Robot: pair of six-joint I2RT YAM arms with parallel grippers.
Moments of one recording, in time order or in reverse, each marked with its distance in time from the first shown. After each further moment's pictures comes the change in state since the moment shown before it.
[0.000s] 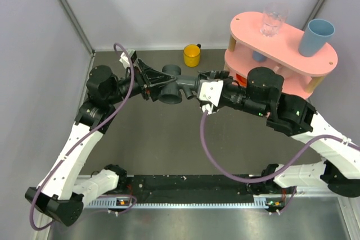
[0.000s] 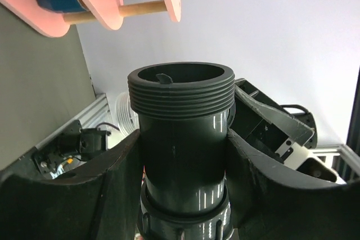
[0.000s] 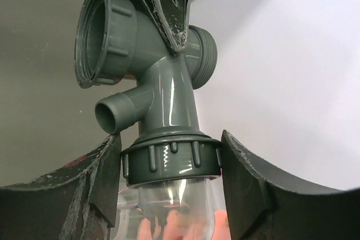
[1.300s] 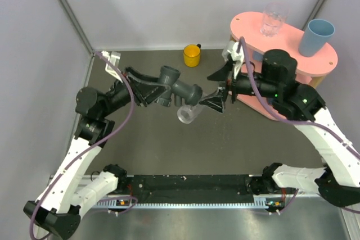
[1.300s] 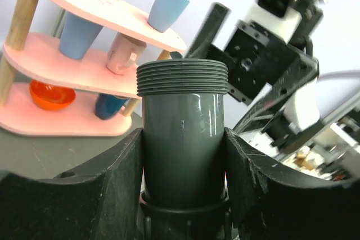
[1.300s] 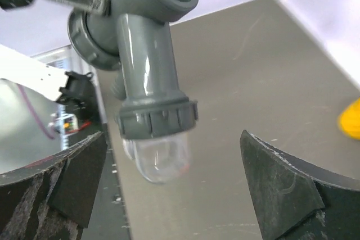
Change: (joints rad) left arm 0.003 -0.164 -0.272 0.547 0.025 0.570; right arm -0.357 0.024 0.011 -0.070 -0.527 0.815
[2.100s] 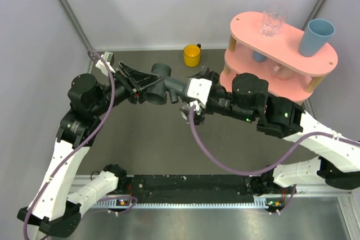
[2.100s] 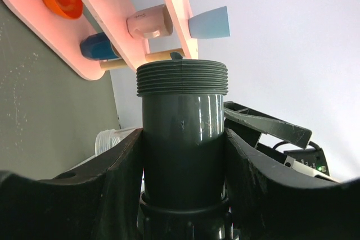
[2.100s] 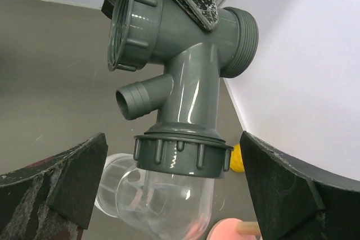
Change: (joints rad) left arm 0.002 0.045 0.348 -0.754 -0.253 -0.431; right arm 0.480 0.042 0.021 0.081 0.624 -0.550
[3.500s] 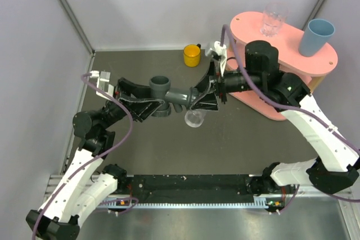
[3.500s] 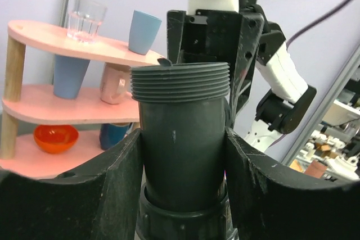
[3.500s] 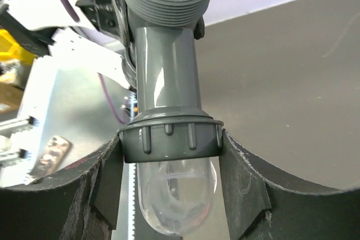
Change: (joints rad) left arm 0.007 -0.174 -0.541 1.025 0.256 0.405; right arm -0.428 0.080 0.093 -0.143 -0.801 0.568
